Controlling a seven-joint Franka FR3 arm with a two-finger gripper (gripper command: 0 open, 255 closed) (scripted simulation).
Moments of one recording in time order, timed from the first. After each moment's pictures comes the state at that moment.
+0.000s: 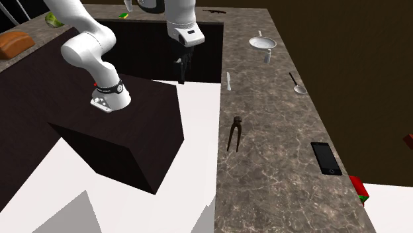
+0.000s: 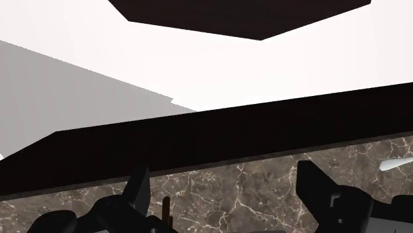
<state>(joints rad) 0.02 -0.22 -0.10 -2.25 0.03 1.96 -0.24</state>
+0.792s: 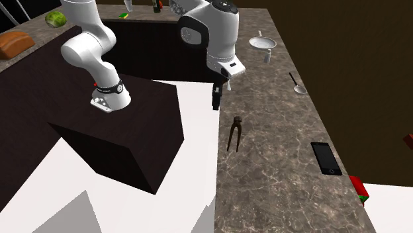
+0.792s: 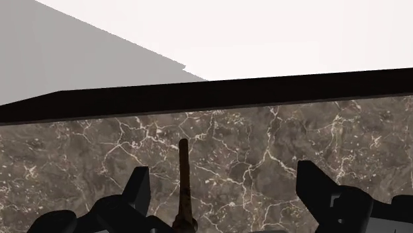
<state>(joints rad) 0.01 0.24 -0.11 -1.91 0.06 2.11 -0.32</state>
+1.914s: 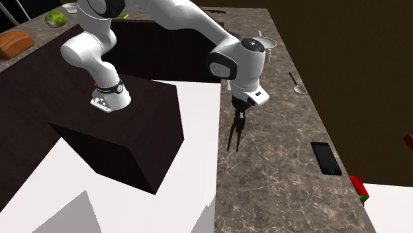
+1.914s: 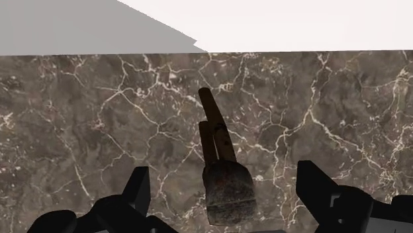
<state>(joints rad) 0.00 0.62 -0.09 -1.57 0.08 2.18 -0.36</state>
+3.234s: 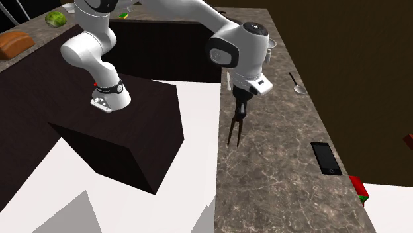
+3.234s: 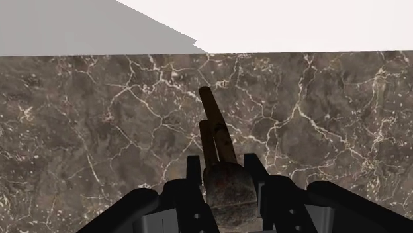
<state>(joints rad) 0.00 0.56 -0.09 -1.54 0.07 2.10 -0.36</state>
